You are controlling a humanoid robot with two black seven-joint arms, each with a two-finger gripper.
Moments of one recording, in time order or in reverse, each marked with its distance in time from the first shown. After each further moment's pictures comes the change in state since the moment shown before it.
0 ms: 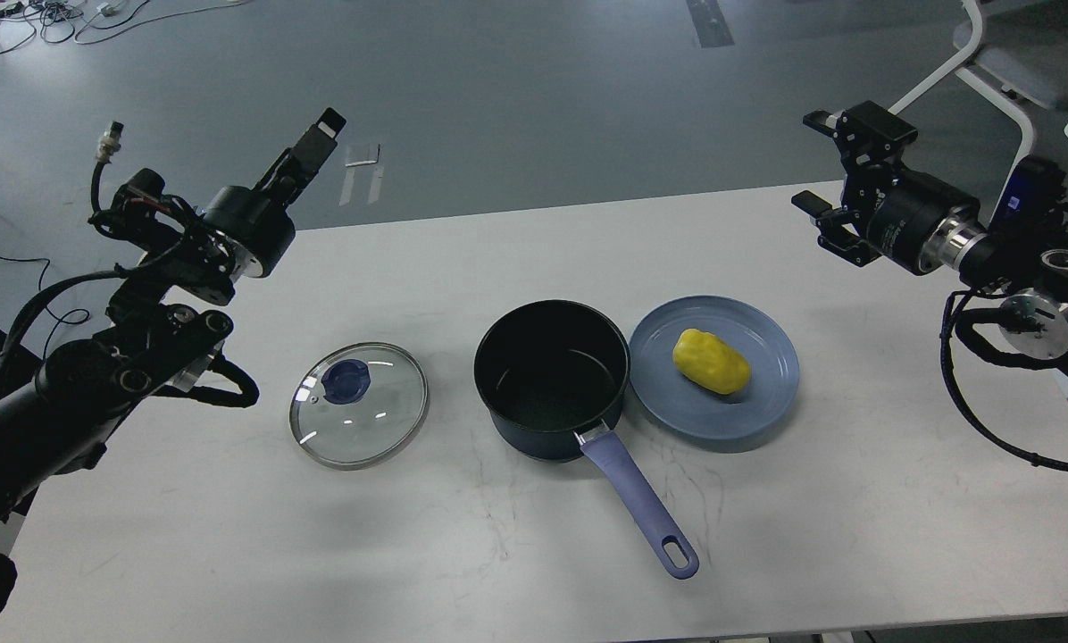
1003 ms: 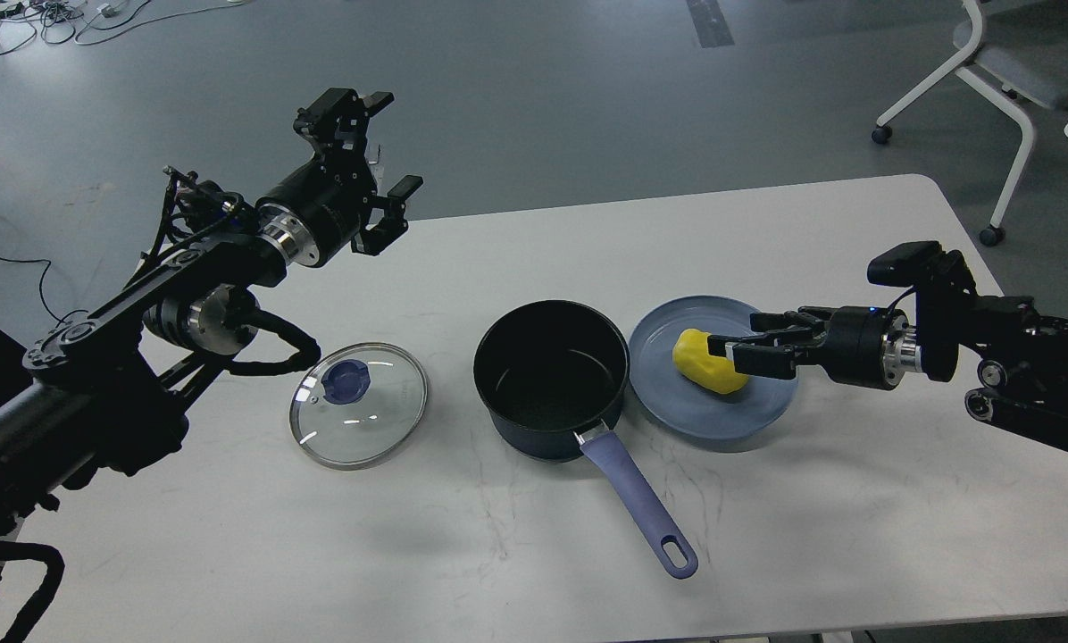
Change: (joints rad) left arm 0.077 -0.032 -0.246 -0.193 -0.590 -0.309 0.322; right arm 0.194 0.062 -0.618 -0.116 -0.914 -0.203 0.267
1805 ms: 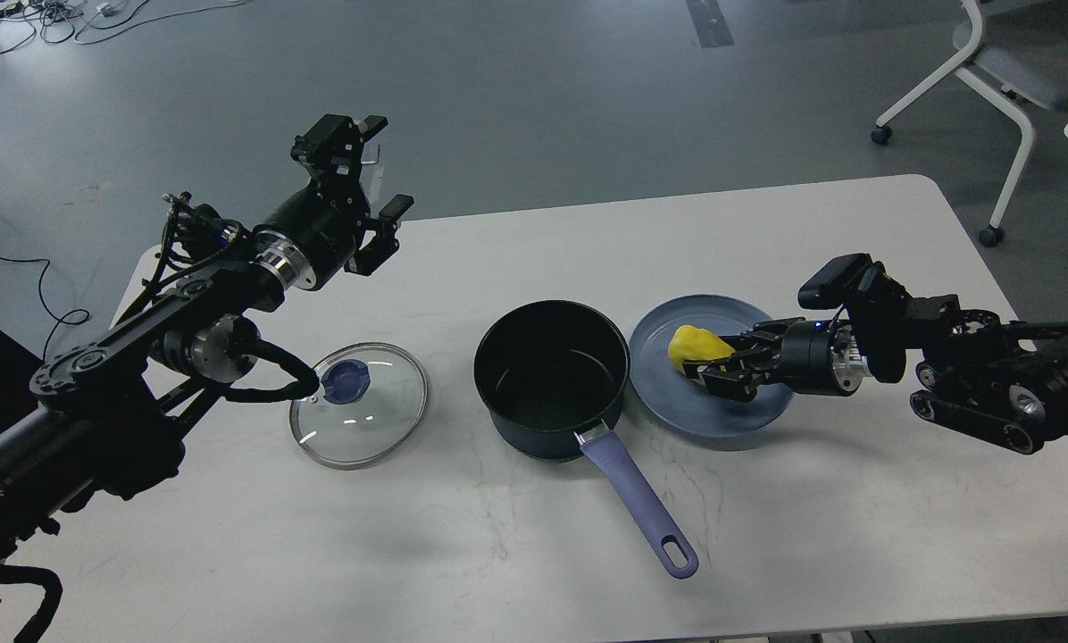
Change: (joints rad) left arm 0.045 0.009 0.001 0.000 0.069 0.009 -0.059; right arm 0.069 0.146 -0.122 -0.171 -0.081 -0.010 0.000
